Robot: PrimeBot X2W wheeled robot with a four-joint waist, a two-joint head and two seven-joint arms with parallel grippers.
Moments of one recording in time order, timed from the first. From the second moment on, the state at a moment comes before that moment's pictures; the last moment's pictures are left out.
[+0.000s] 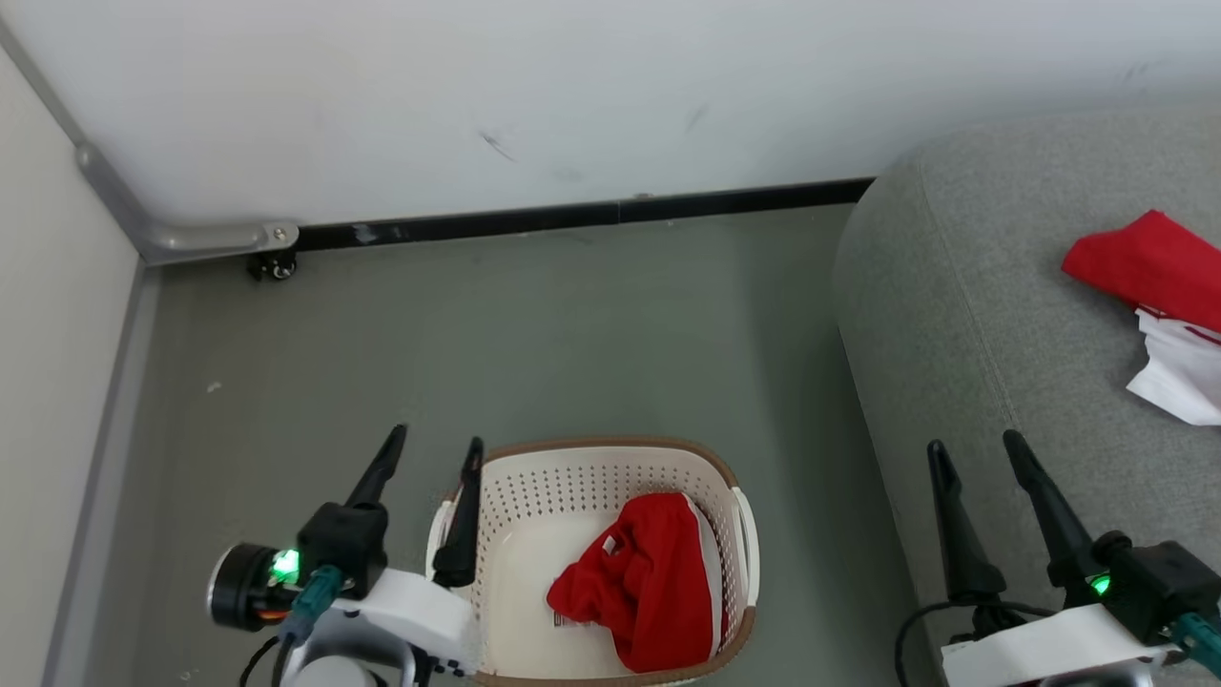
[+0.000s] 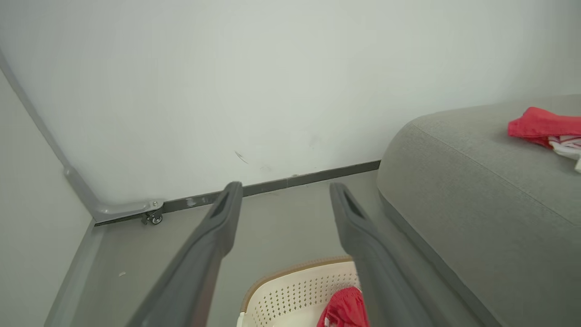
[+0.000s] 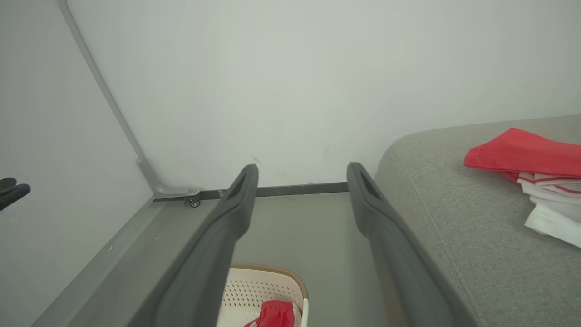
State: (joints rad) left arm -0.19 0.17 -0.36 0.30 -0.25 0.15 -0.22; right arm 0.07 -0.05 -0.01 0.05 0.17 0.12 -0.12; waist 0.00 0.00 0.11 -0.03
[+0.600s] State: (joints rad) left arm -0.35 0.14 -0.43 0.39 -0.20 0.09 -0.21; right arm 0.01 -0.04 -0.04 -0.09 0.17 0.12 -0.13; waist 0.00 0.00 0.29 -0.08
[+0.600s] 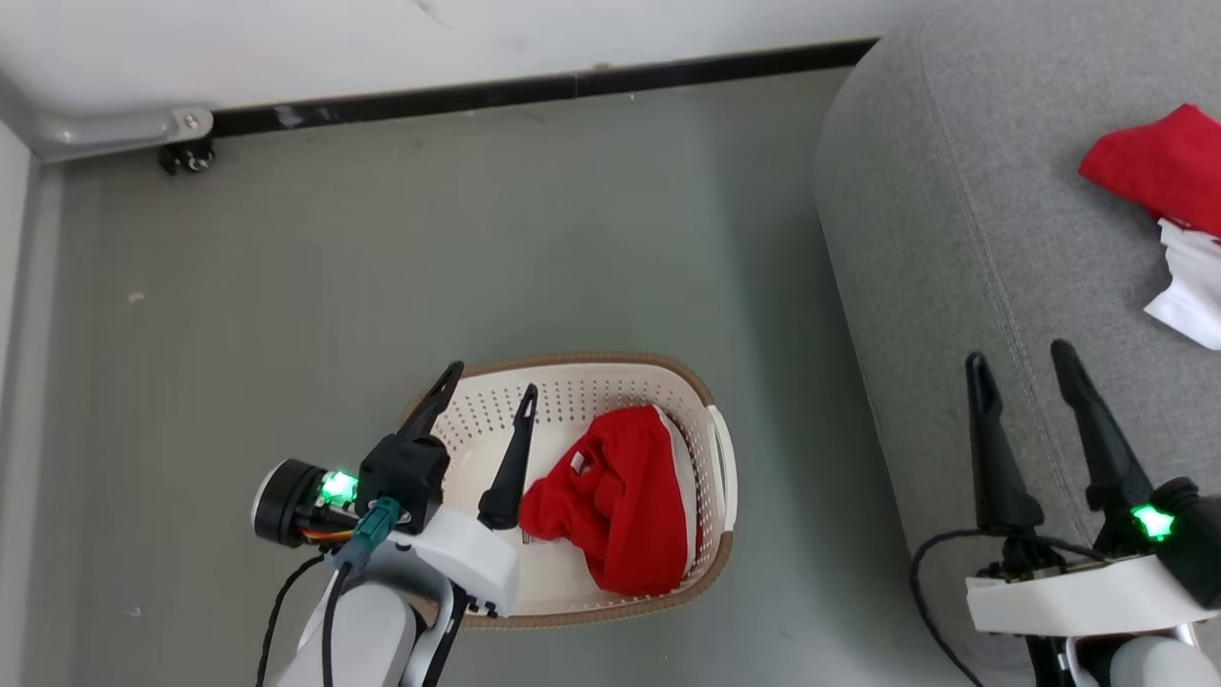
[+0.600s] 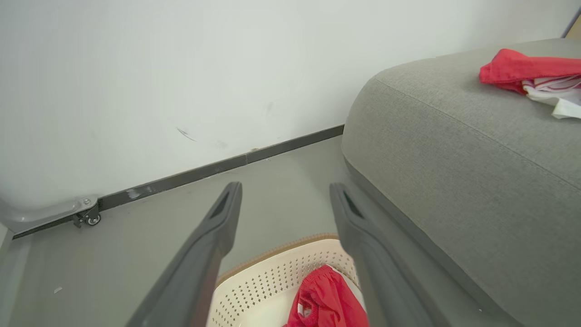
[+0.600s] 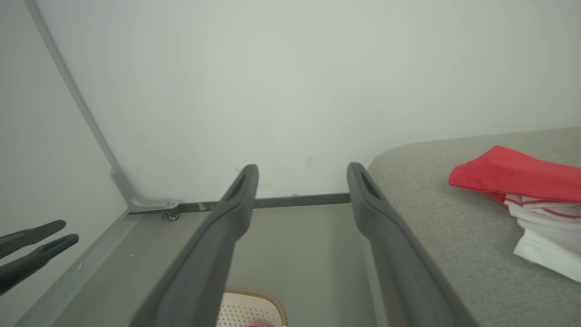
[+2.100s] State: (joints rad) left arm -0.61 0.15 -0.48 0.76 -0.12 0.04 -0.21; right arm -0.19 -0.04 -0.09 -0.15 0.23 0.12 -0.22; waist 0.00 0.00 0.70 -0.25
